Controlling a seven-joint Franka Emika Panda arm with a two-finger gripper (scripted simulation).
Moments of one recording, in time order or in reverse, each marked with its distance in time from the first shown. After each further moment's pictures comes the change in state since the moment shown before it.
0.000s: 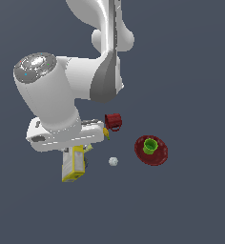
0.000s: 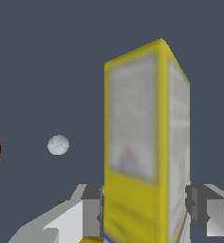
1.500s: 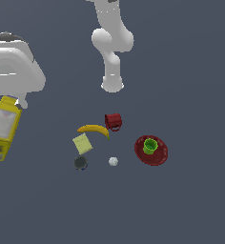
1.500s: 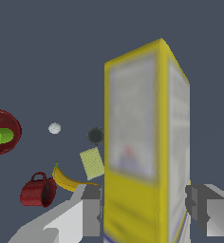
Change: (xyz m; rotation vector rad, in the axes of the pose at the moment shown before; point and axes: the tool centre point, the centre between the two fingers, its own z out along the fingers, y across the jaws) arm -0.016 0.104 -0.197 0.006 -0.021 -0.003
